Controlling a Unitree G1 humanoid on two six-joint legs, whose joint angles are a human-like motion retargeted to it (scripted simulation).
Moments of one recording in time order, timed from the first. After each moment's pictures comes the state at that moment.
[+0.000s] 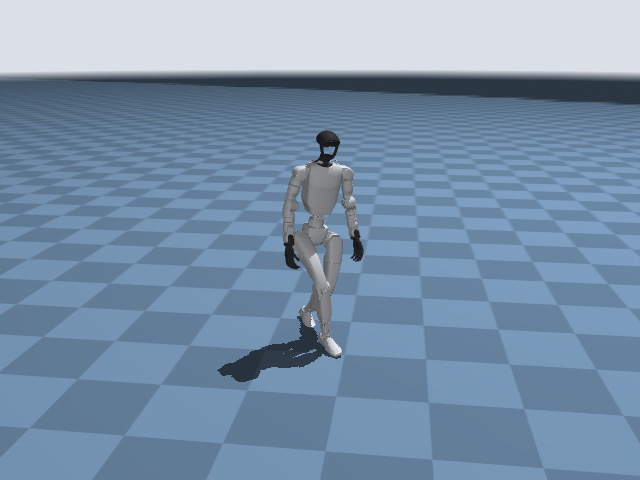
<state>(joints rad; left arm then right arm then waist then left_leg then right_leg) -0.03 0.23 -0.03 1.38 -0.24 -0.05 0.04 -0.07 -0.26 0.27 1.13 0.24 -0.05 0.05 -0.04 0.03 0.05 -0.14 -0.08 -0.06 0.84 -0.56 -0.01 -0.87 0.16 -0.16 0.76 0.11 0.11</state>
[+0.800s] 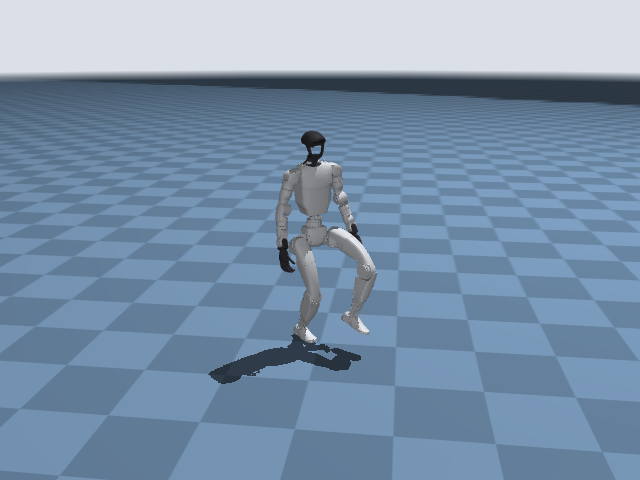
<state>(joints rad) 0.01 0.20 -0.02 1.22 -0.15 -0.06 -0.11 0.00 -0.35 0.15 1.16 0.13 -0.06 0.11 0.06 0.08 0.12 -1.12 0.23 0.15 1.43 -0.06 -0.09 -0.30 0.15 0.02 0.91 -0.58 -0.09</state>
